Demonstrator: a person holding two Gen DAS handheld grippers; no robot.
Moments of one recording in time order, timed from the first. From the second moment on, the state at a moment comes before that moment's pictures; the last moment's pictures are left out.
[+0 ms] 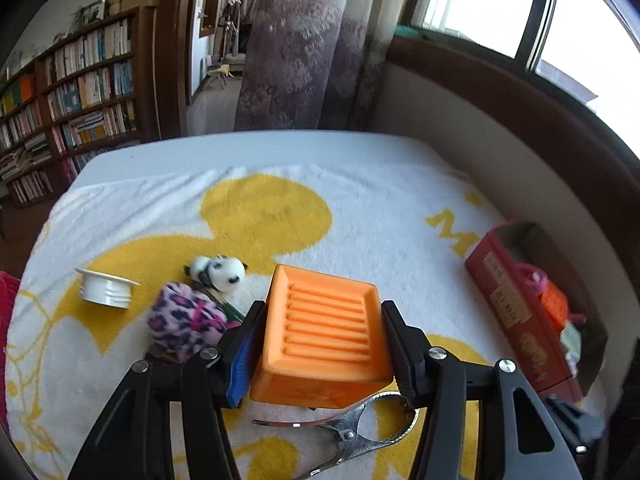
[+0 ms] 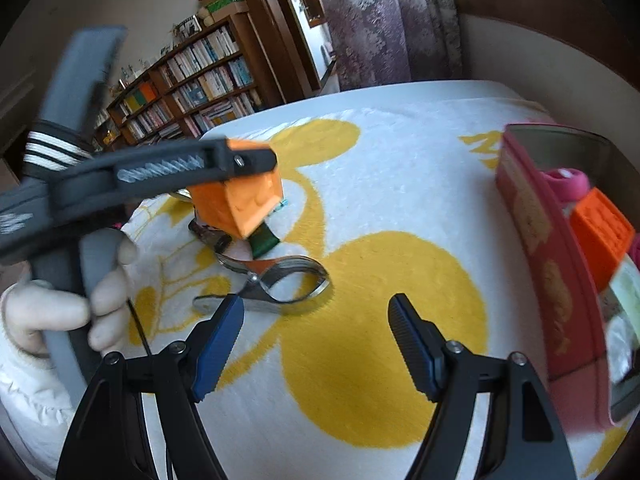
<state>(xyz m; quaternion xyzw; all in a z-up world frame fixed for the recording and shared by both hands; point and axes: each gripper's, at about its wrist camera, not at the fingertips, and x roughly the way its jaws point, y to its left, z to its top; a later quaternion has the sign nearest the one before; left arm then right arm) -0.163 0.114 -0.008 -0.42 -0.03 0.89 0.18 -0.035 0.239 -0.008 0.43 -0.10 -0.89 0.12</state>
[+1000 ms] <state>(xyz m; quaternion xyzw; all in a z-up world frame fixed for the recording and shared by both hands) -0.170 0.075 0.000 -0.42 -0.09 0.89 0.15 -0.077 0.193 -0.036 0.51 -0.02 -0.86 0.10</state>
